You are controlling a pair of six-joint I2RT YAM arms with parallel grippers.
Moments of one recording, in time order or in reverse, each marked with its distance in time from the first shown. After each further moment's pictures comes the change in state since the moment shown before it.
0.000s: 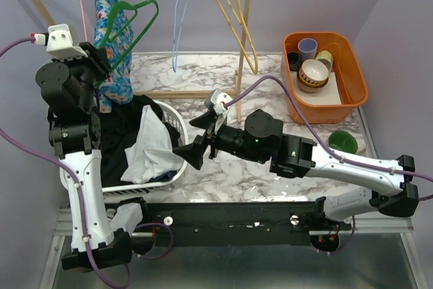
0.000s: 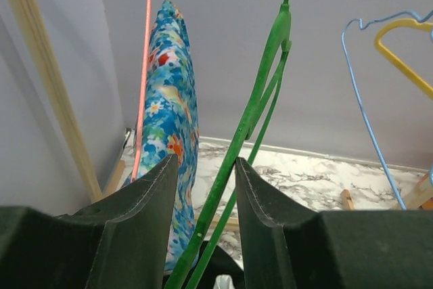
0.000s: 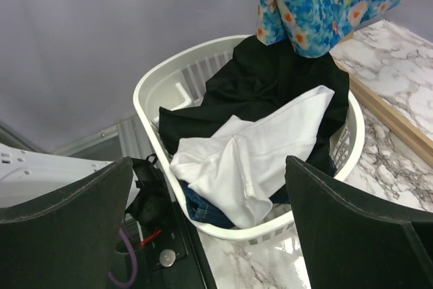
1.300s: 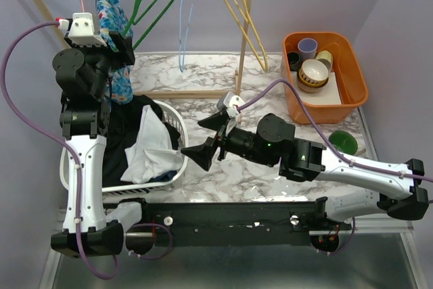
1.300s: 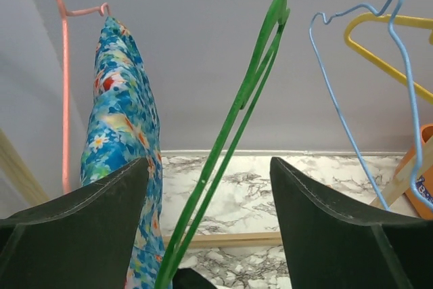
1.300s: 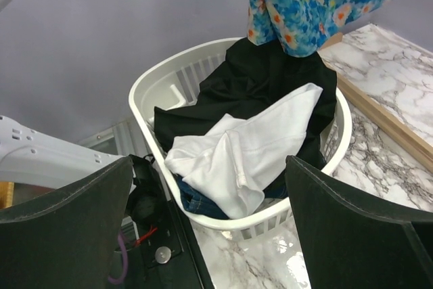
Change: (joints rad) left arm -0.138 0.122 0.026 0.126 0.010 0.058; right arm 0.000 -0.087 -0.087 0.031 0.025 -0.006
